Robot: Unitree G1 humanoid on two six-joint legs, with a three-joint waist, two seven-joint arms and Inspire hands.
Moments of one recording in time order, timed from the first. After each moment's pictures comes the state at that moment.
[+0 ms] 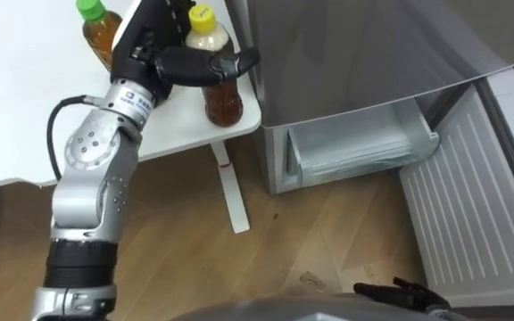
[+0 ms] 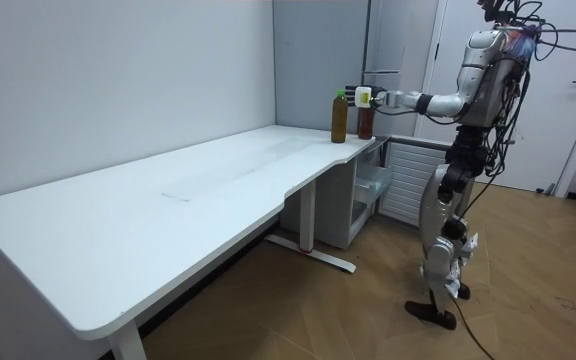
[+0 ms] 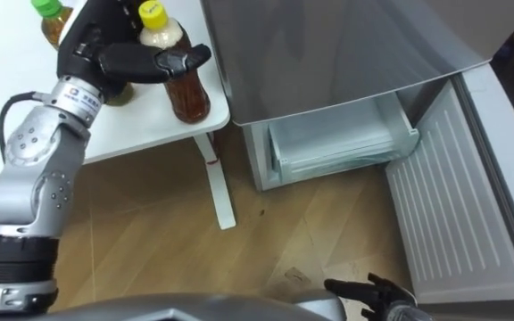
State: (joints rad) left arm -0.09 0.20 0.04 -0.06 -0.33 0.16 -0.23; right arm 0.08 -0.25 -0.11 1.24 0.22 0.07 0.19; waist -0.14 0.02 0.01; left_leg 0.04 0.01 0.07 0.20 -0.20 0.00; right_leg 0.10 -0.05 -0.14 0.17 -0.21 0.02
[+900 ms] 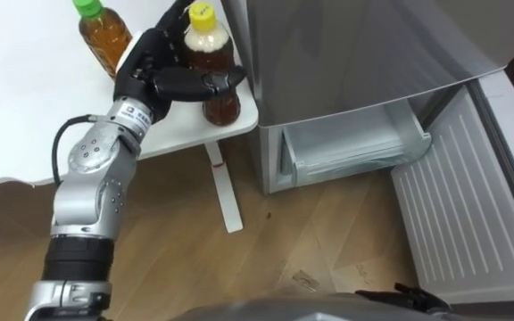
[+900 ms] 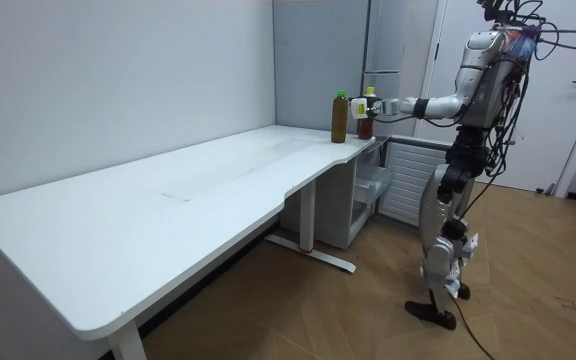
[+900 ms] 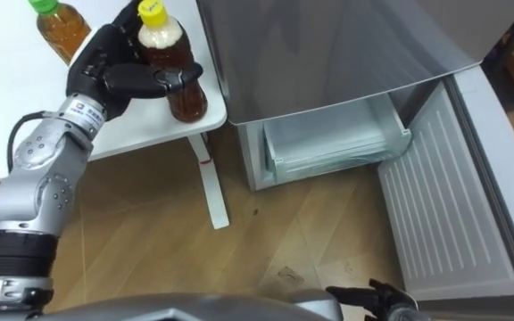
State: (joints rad) left arm -0.11 0.23 0.04 0.07 -0.36 0.16 -0.23; right arm 0.08 -0.26 -0.10 1.24 0.19 0.09 0.16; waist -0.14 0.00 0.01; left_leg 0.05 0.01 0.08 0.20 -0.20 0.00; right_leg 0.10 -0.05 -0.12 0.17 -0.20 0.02
